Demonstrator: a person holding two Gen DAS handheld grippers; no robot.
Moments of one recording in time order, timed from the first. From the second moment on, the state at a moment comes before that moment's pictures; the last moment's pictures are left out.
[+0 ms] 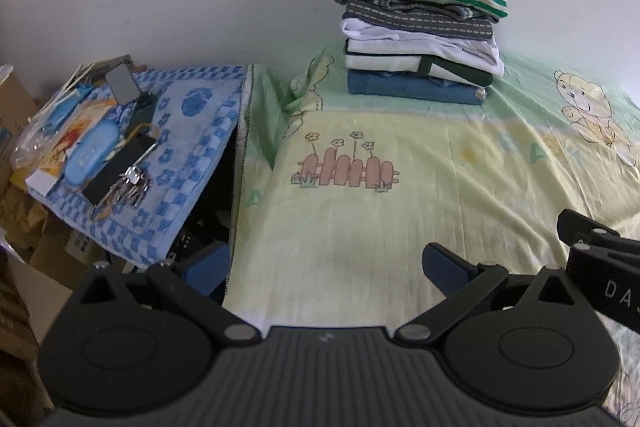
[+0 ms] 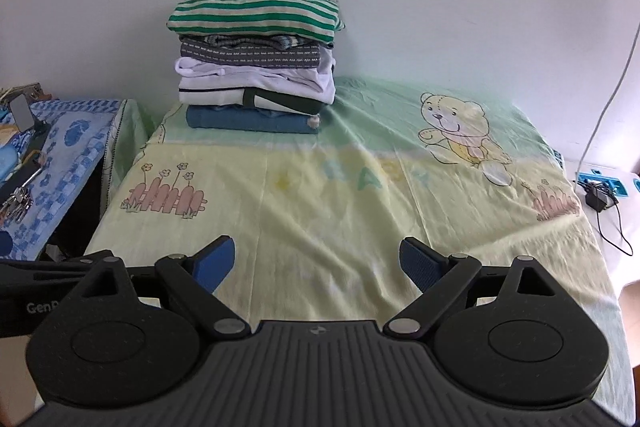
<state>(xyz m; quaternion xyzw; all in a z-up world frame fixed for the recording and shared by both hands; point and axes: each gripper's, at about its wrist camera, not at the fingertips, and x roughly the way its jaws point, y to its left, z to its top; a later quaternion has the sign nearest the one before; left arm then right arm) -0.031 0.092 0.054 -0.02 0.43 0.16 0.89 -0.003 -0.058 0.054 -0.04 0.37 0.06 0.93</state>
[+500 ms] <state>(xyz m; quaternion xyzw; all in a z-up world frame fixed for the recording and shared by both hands) -0.040 0.083 0.058 -0.01 0.43 0.15 0.89 -0.009 -0.060 0.063 -0.03 0.35 0.07 0.93</state>
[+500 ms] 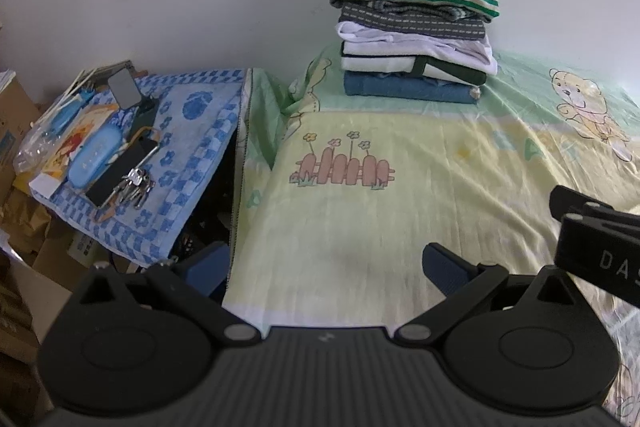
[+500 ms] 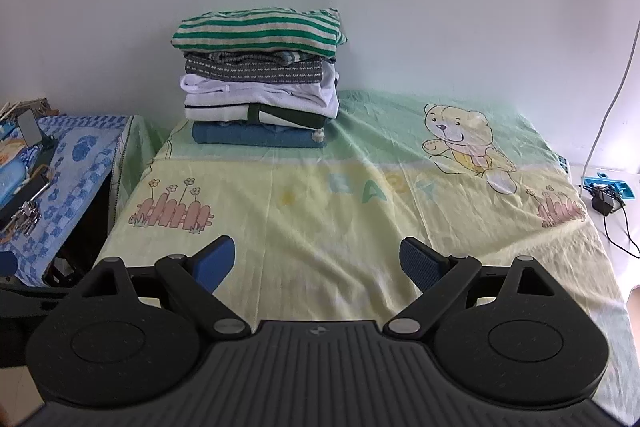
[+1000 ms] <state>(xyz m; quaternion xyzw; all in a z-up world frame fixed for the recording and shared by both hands) -0.057 0.090 0.063 -0.02 0.41 0.14 0.90 -0.025 -0.055 0.076 -0.03 0.33 0.06 0.94</state>
